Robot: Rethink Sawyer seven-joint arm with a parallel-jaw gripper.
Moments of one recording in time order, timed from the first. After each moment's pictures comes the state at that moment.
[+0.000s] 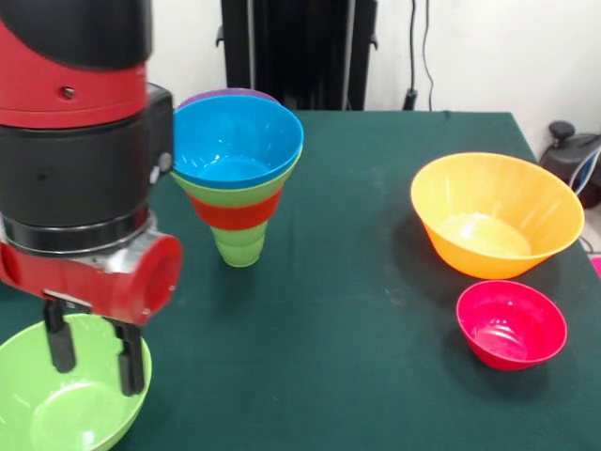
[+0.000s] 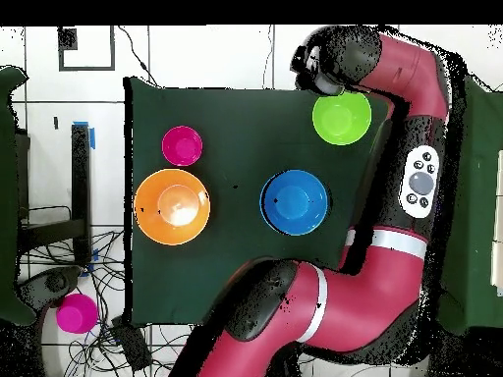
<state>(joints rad) -0.41 -0.17 0.22 0.45 -0.19 1.09 1.85</state>
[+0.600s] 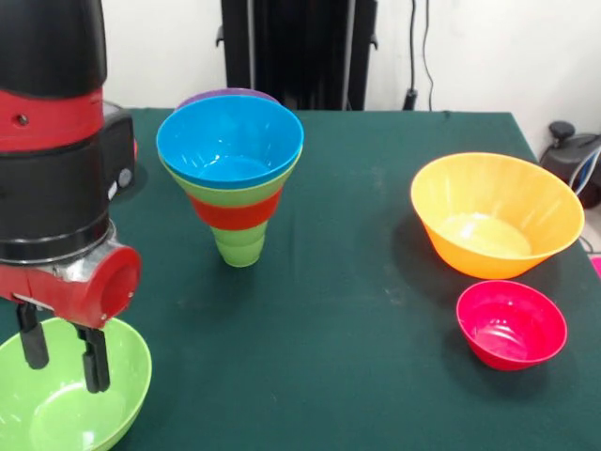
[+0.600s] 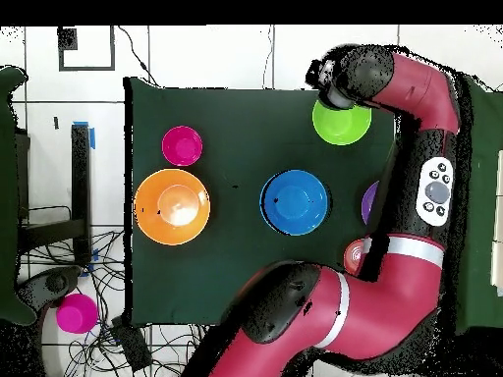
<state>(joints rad) -0.45 -0.19 0.21 0.57 -0.19 0.99 1.85</state>
